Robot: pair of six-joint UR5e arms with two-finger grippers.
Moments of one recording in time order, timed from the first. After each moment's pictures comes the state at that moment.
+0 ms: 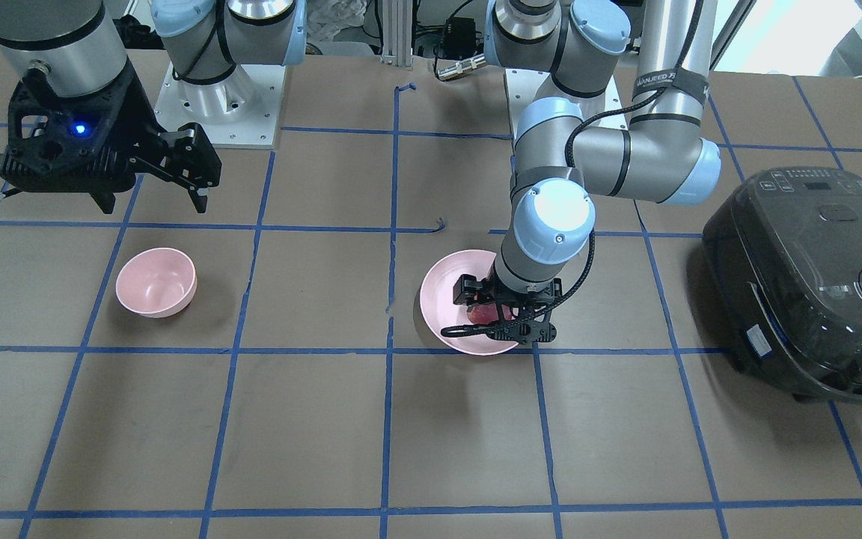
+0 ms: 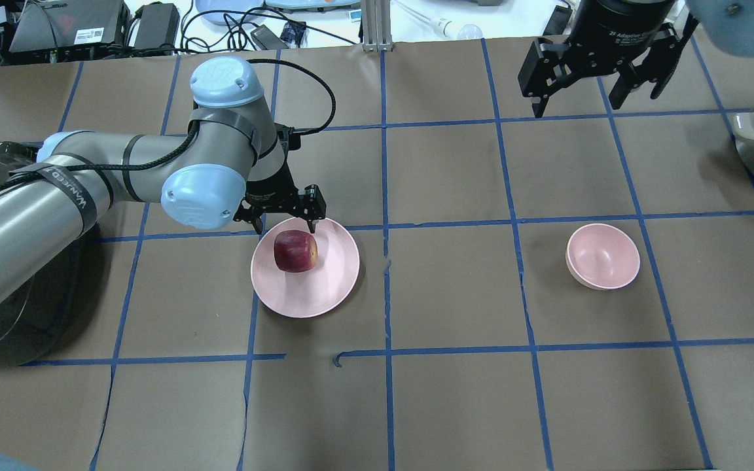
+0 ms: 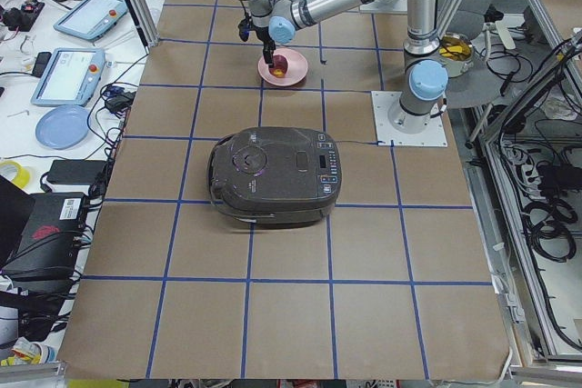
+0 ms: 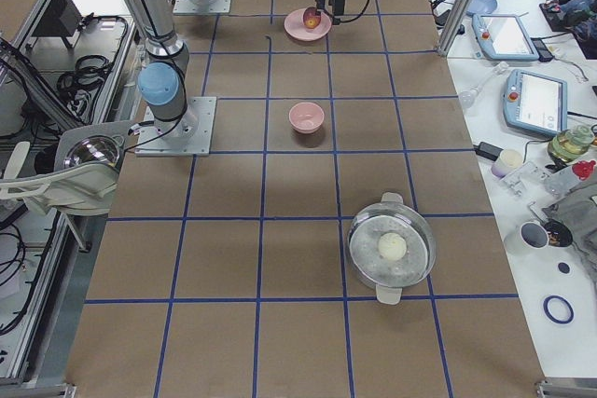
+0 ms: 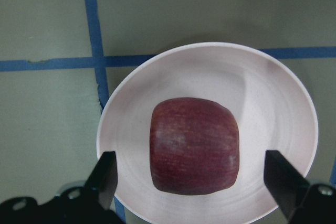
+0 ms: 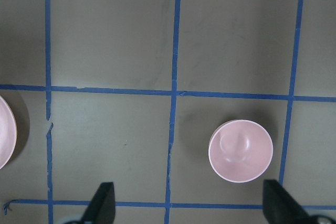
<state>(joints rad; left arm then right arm) -1.70 -1.93 -1.80 -1.13 1.54 -0.11 1.59 -1.49 1.43 -1.54 -1.60 -0.04</state>
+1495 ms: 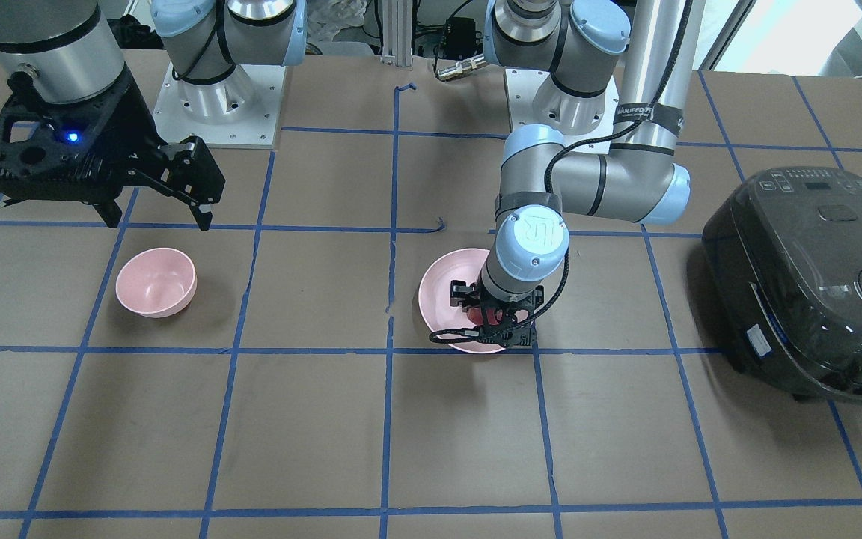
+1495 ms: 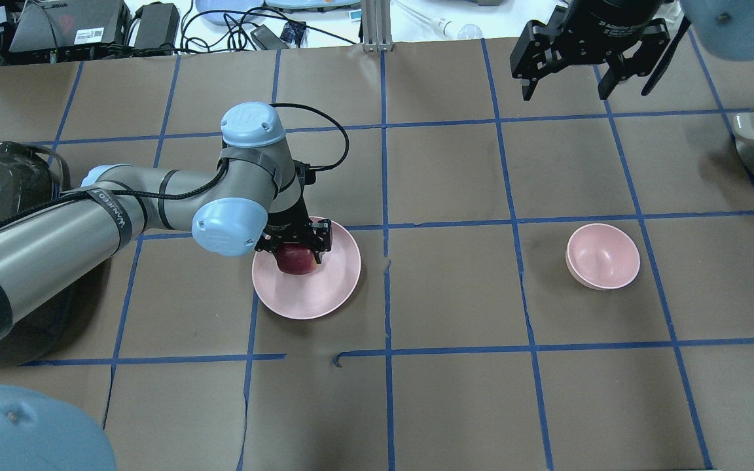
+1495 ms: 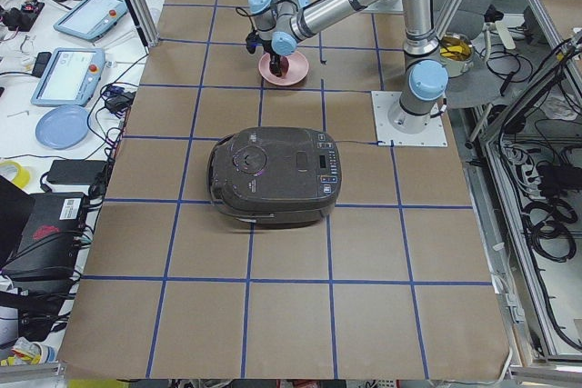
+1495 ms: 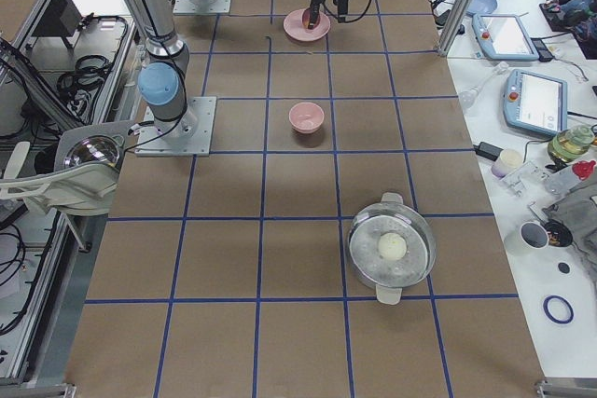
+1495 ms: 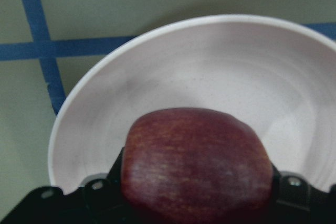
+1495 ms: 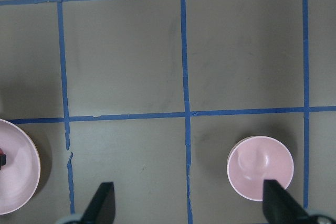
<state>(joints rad) -1.73 -1.97 -1.87 -1.06 1.52 -0.10 1.58 -1.48 1.43 -1.61 -1.55 0.05</state>
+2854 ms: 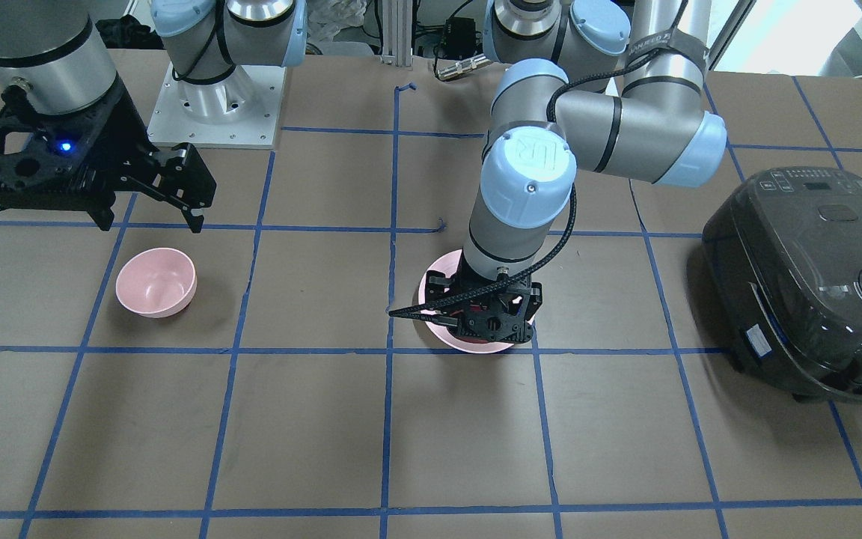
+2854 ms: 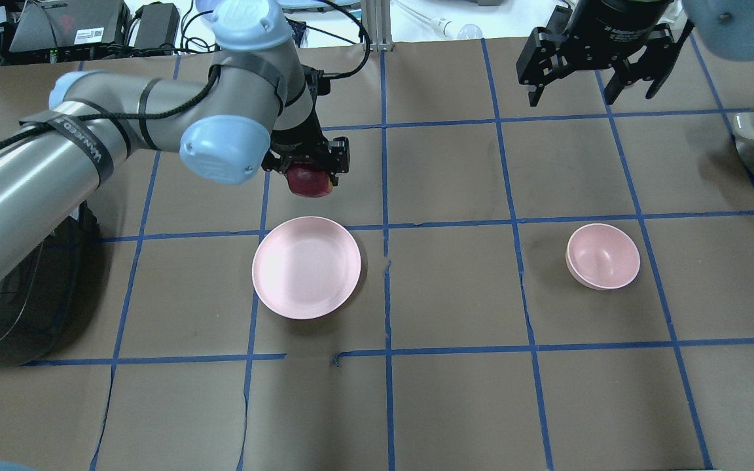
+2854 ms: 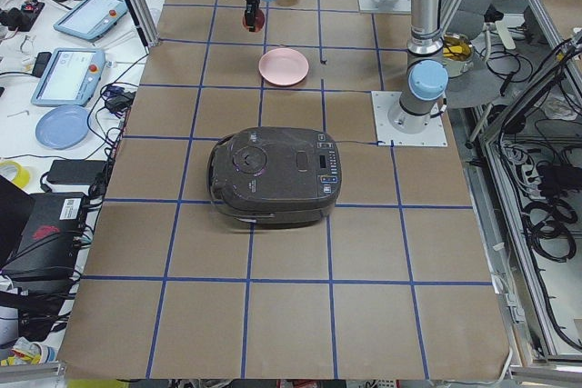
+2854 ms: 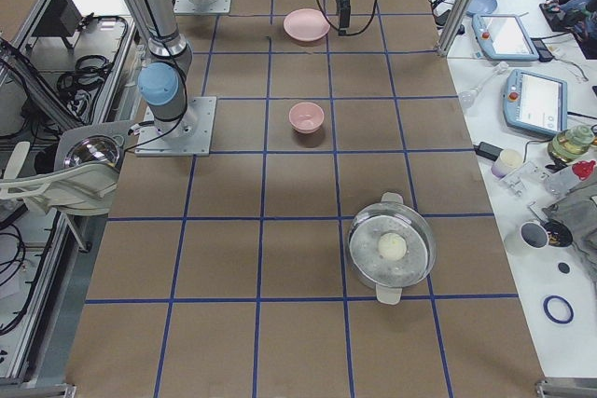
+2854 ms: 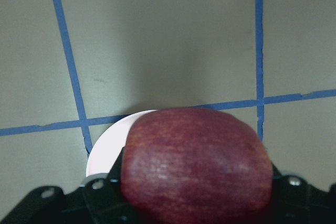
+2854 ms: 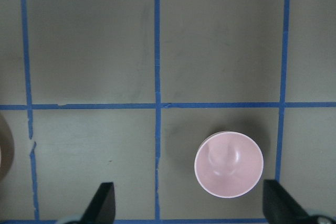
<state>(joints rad) -1.81 -1.89 -1.48 -1.30 1.58 -0.13 1.47 -1.48 1.48 -1.60 -1.57 -0.11</state>
